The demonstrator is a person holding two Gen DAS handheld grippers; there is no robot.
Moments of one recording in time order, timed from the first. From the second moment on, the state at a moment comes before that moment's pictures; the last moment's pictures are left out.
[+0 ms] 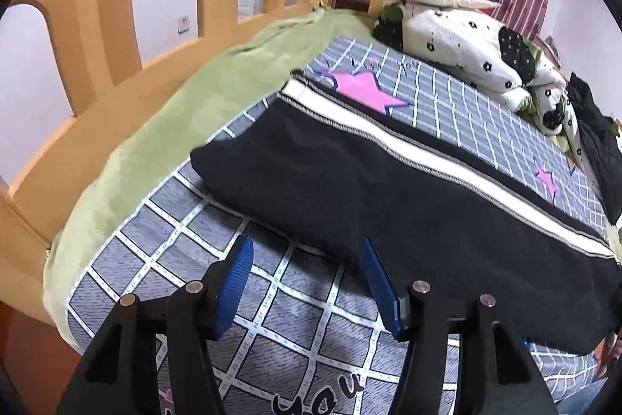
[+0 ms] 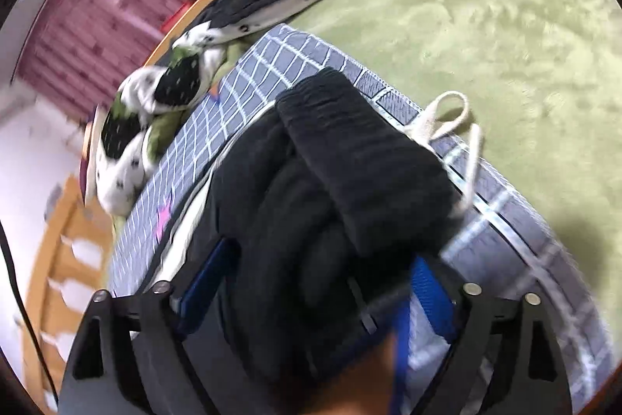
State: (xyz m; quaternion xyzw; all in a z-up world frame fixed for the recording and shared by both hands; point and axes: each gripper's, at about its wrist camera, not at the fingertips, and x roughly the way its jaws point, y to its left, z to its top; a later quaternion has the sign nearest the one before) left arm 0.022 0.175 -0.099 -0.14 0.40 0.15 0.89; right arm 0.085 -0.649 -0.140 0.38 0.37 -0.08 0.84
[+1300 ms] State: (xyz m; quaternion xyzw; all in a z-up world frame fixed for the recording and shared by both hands) left arm 0.235 0.236 -0.123 -0.10 0.44 0.13 0.88; right arm 0.225 -0.462 -0.086 -0.01 0.40 0.06 0.91
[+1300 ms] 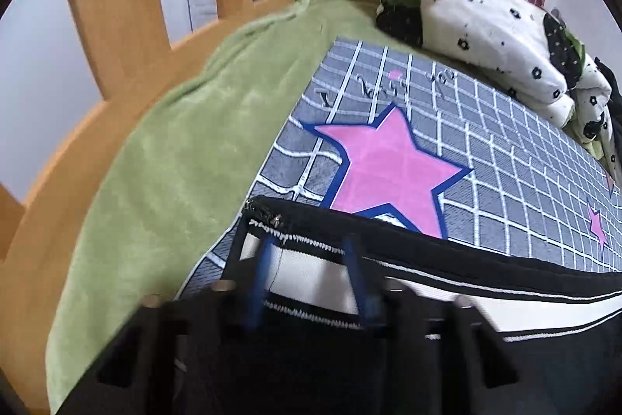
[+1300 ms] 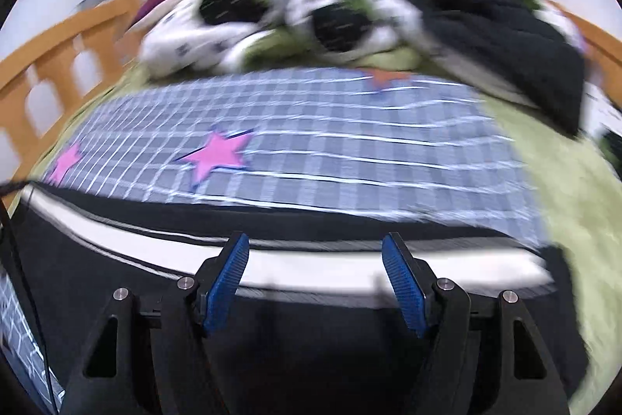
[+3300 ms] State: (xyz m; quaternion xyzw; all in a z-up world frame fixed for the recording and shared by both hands) left arm 0.247 0.256 -0.143 -0.10 0.41 0.15 0.89; right arm 0.288 -0.397 -0.151 -0.03 0.44 0.14 0.89
